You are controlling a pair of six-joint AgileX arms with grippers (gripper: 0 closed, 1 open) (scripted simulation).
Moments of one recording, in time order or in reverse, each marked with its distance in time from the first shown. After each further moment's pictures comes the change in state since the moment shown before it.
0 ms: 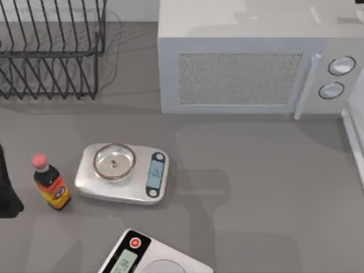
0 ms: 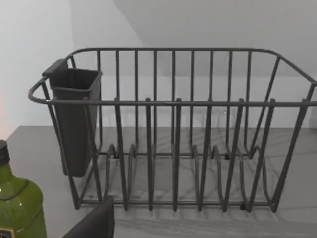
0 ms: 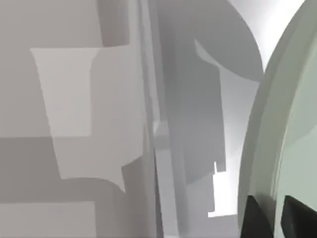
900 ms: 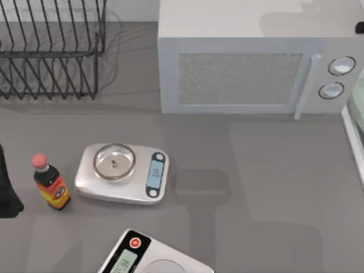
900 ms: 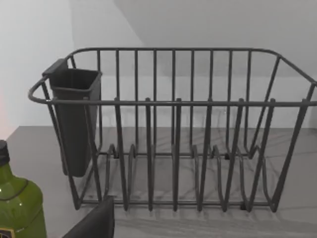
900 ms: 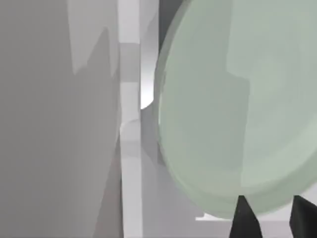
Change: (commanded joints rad) left arm 0.000 0.000 0.000 0.000 0.000 0.000; right arm -0.046 0.169 0.082 0.082 -0.042 -0.153
